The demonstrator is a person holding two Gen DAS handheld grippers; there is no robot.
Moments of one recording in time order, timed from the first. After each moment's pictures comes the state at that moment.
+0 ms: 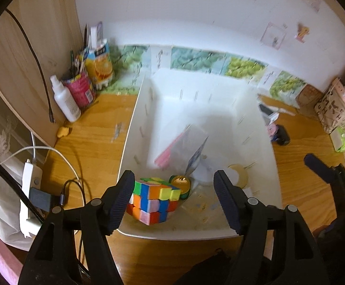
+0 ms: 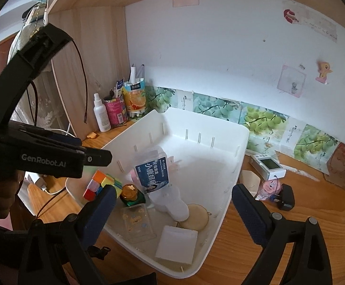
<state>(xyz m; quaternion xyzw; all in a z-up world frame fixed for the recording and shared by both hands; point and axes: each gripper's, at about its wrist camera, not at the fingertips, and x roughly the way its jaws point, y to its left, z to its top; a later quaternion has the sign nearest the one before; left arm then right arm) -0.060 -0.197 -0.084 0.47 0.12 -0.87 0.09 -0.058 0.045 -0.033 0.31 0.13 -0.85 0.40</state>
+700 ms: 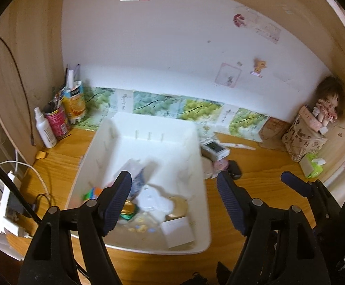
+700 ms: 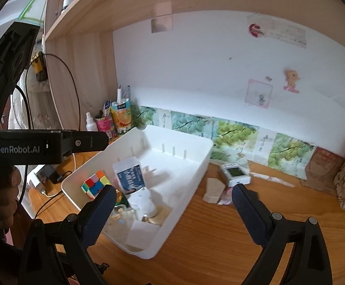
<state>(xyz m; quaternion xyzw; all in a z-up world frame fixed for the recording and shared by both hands) -0.049 -0.118 -0.032 0.35 0.14 -0.92 0.05 -0.076 0.122 0.003 0.27 0.11 -0.87 0.40</state>
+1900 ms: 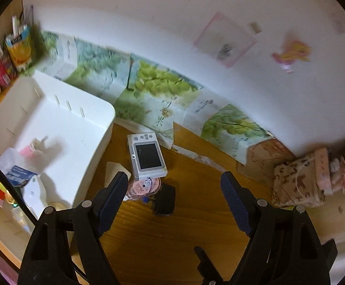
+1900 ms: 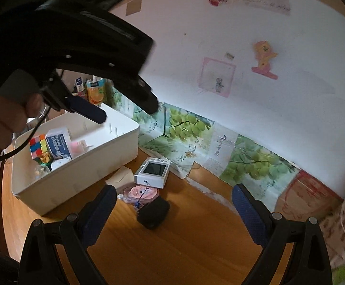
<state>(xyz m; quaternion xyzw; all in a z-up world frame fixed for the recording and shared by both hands) -0.267 -0.009 -0.076 0.50 0.29 -0.81 0.08 -0.267 0.210 -0.048 0.25 0.19 -0.82 0.48</state>
